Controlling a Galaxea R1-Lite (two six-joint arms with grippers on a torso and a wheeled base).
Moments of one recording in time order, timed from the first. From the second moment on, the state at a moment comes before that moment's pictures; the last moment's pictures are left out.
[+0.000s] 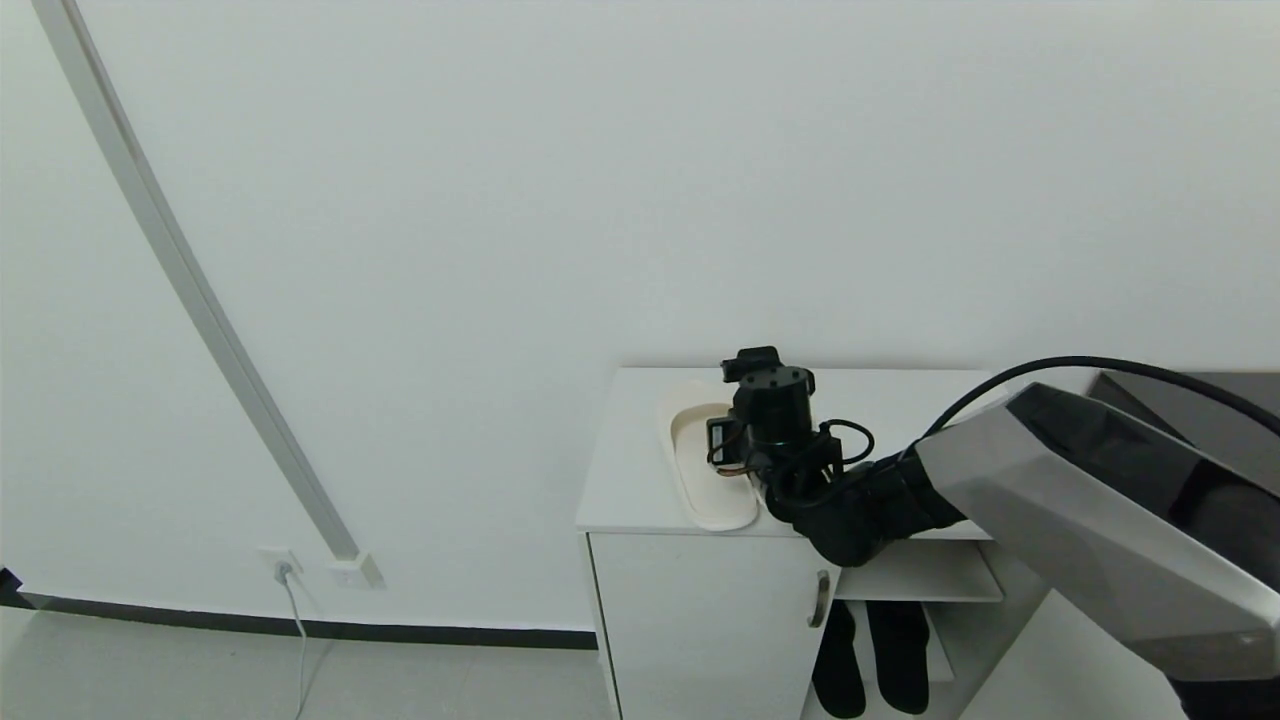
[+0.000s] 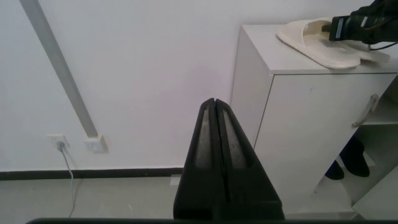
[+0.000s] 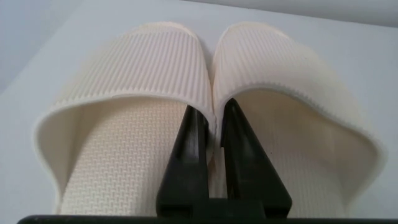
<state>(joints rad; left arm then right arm) 0.00 0.00 0.00 0.00 -0.02 0.00 0.66 2.39 -1.51 -0.68 -0.49 0.11</state>
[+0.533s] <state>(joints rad) 0.00 0.00 0.00 0.00 -0.02 0.00 0.69 2.24 -1.27 -0.76 -0.40 0.11</state>
